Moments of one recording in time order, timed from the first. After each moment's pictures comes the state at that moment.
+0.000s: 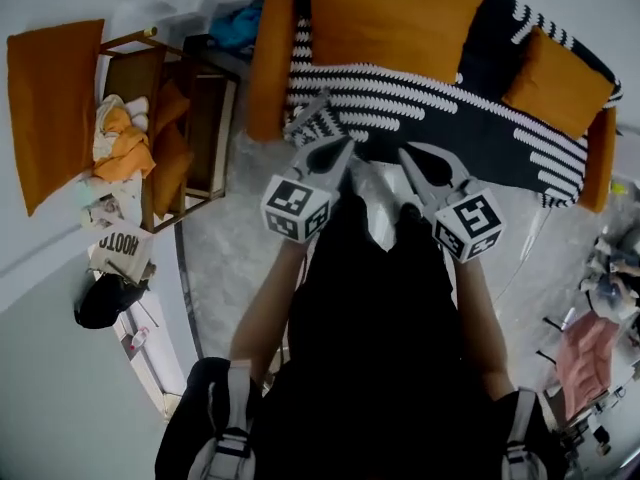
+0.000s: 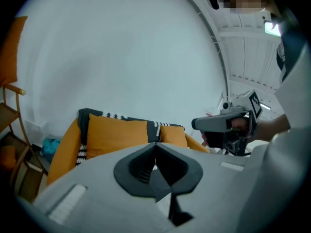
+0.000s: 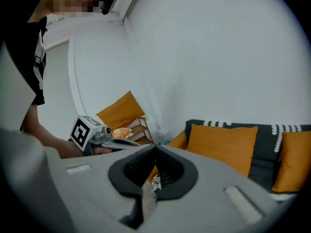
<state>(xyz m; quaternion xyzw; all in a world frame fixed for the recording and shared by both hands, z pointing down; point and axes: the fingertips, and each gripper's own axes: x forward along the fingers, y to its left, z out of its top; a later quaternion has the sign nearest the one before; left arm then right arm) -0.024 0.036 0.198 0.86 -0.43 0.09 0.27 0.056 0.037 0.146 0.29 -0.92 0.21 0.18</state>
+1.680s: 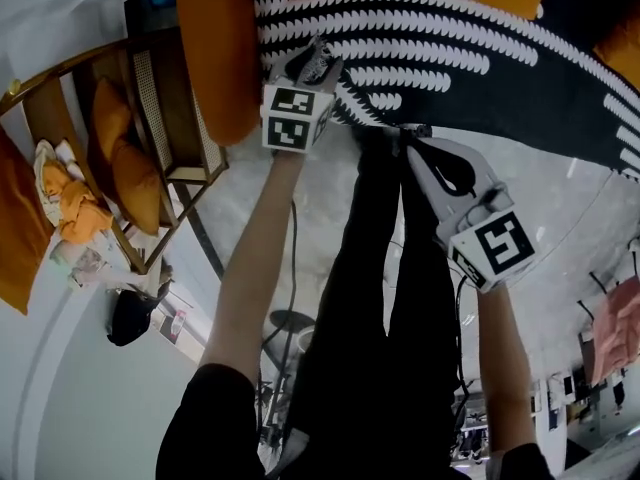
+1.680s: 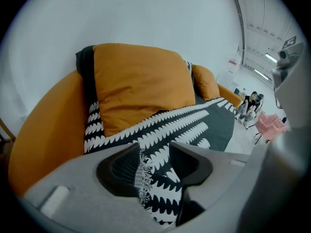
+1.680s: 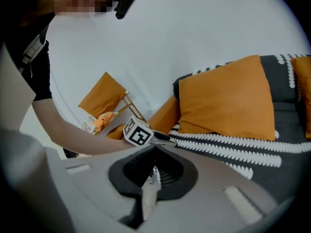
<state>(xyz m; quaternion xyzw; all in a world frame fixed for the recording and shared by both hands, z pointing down) -0.078 -0.107 0.614 0.79 -0.42 0.34 0.29 0.040 -0.017 0.438 0.27 -0.87 0.35 0.21</state>
